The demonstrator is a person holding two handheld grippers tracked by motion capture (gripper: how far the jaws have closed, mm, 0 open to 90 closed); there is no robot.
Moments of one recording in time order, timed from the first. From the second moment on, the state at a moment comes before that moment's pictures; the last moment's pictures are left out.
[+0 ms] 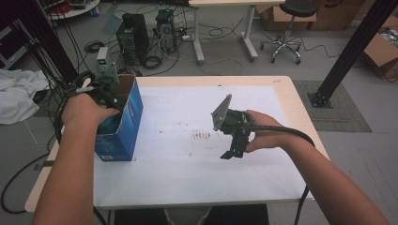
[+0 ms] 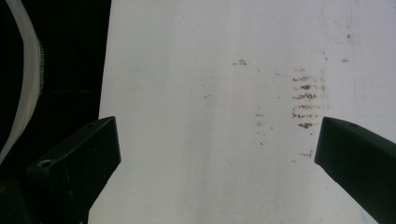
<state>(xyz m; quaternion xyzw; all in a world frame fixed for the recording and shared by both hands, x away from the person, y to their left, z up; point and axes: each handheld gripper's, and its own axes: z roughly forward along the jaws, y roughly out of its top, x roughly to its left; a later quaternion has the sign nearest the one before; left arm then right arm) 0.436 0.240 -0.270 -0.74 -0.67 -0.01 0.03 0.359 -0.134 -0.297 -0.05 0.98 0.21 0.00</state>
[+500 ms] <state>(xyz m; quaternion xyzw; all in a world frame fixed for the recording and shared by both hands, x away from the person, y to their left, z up) 0.430 0.235 -0.233 -0.75 -0.66 -0.03 0.01 0.359 -0.133 -0.296 -0.05 0.98 0.21 0.00</state>
